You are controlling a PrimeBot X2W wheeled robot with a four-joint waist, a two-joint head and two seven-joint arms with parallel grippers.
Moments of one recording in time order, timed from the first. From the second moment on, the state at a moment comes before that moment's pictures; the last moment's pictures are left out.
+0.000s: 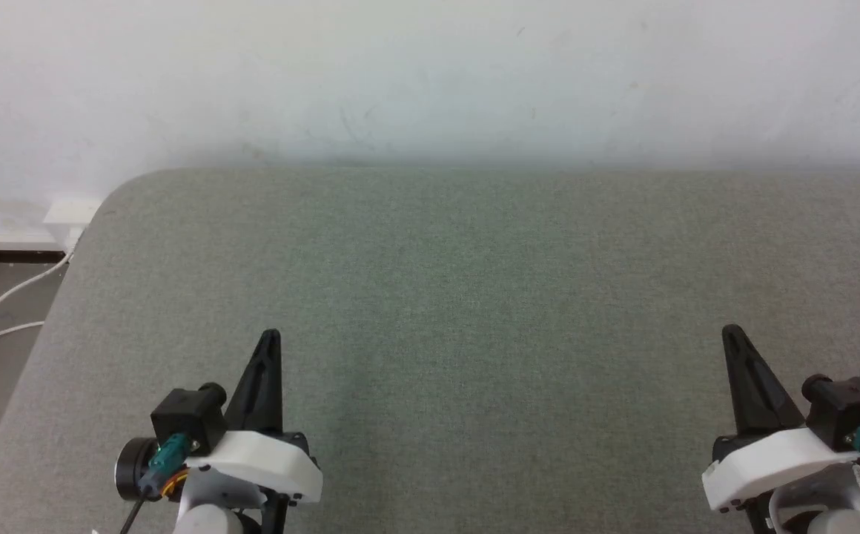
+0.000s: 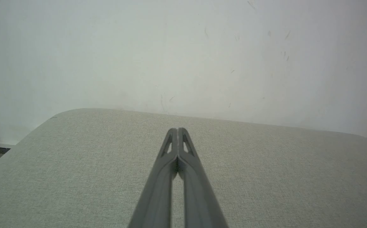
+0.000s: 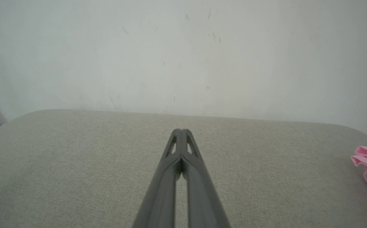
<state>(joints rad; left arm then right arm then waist) -0.06 0.05 -0.07 0.16 -0.19 -0.02 -0.18 0.03 -0.06 -0.06 0.03 0.10 0.13 -0.10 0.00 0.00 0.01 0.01</state>
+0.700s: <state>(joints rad) -0.04 0.05 -0.05 0.12 -0.15 -0.02 -0.14 0.03 -0.06 -0.05 0.02 0.08 0.13 -0.07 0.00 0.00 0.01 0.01</state>
